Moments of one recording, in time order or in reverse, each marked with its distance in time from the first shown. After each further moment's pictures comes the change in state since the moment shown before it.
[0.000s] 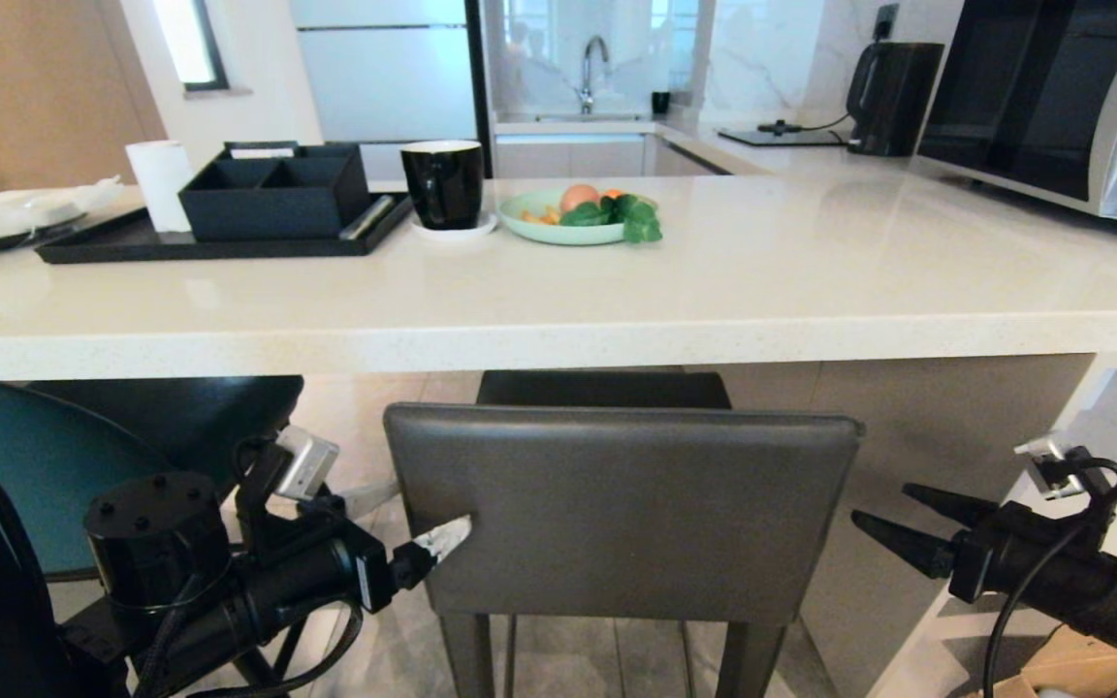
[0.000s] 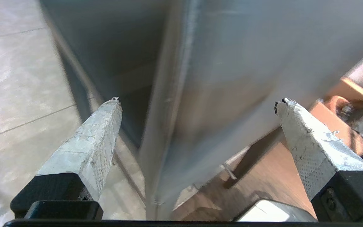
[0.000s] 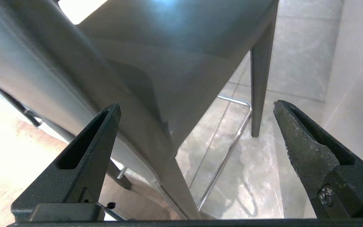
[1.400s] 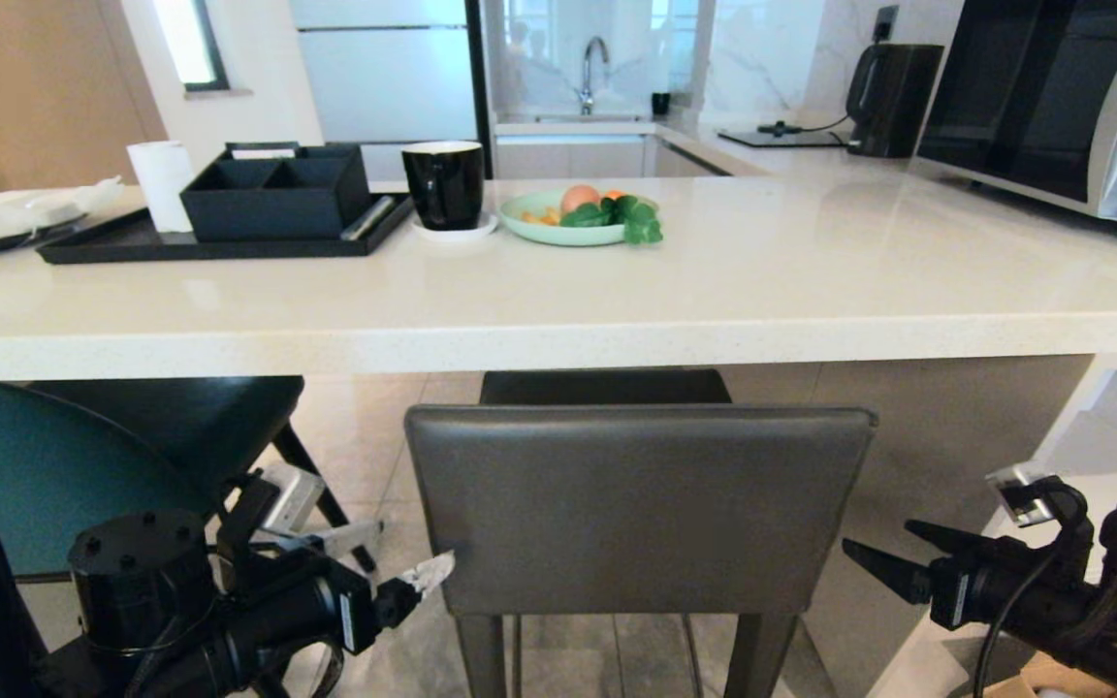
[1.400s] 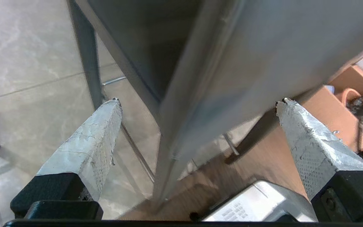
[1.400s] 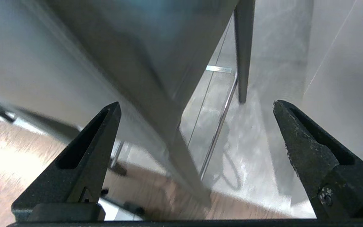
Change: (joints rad) left arm -0.010 -0.006 0.104 0.000 0.076 -0.027; right arm 0.064 0.043 0.062 0.001 -0.204 -0.001
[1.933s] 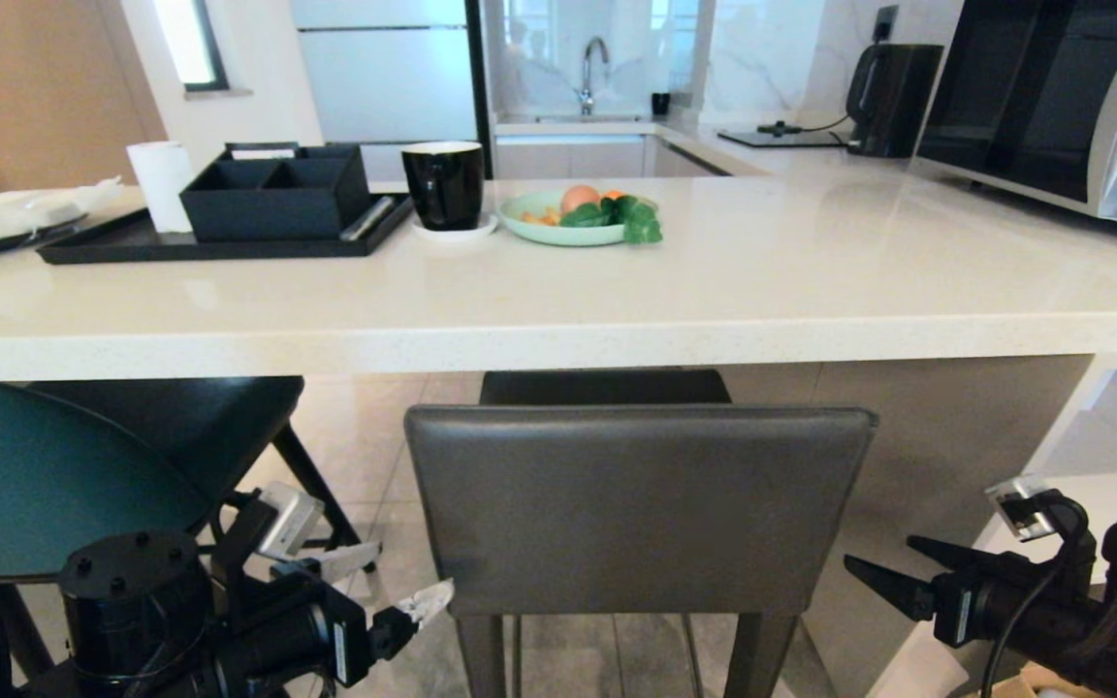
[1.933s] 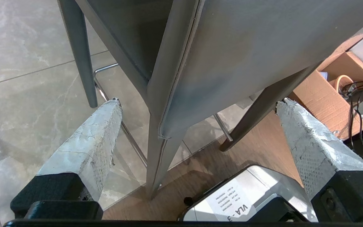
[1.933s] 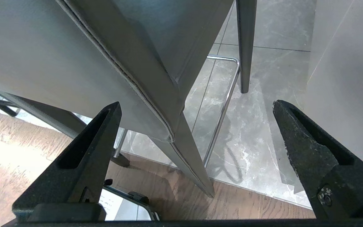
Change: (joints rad) left arm -0.022 -0.018 0.059 0.000 -0.001 -0.001; right arm 0.010 -0.002 0.047 0.000 -0.012 0.000
